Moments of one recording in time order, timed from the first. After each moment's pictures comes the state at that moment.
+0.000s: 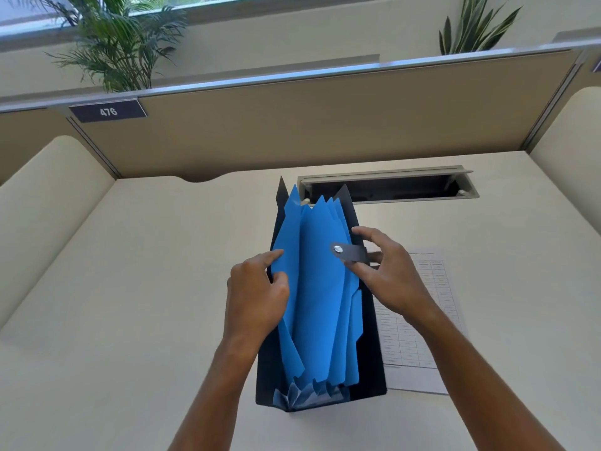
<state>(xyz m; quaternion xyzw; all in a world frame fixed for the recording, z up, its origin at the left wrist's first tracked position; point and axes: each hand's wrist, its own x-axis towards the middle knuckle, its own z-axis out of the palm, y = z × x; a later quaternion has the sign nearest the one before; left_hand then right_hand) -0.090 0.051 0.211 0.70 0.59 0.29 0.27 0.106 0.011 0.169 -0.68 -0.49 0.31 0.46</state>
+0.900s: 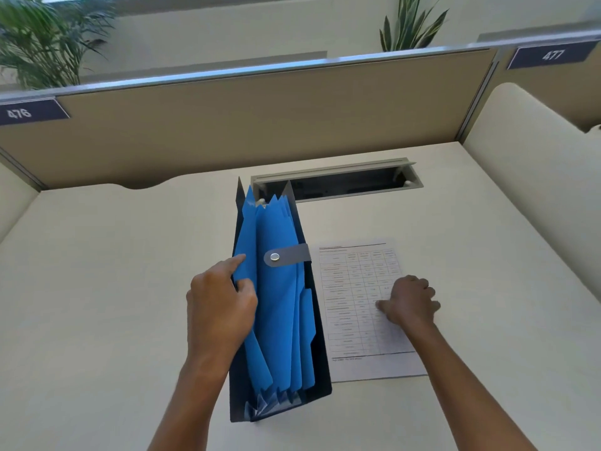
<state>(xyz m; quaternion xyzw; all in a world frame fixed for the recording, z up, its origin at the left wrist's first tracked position) -0.069 0.041 0.212 0.72 0.59 0.29 0.23 0.184 -0.028 0.067 -0.95 -0.25 0.20 0.00</state>
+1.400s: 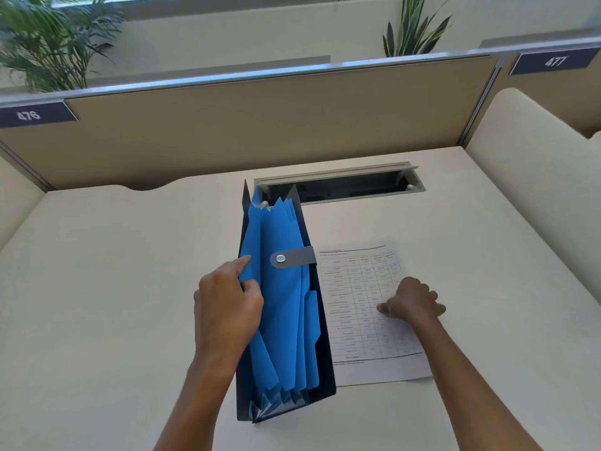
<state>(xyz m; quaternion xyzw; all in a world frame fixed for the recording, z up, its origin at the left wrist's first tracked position) -0.067 0.037 0.216 0.71 0.60 0.28 0.23 0.195 -0.021 0.076 -0.94 -0.19 0.27 0.02</state>
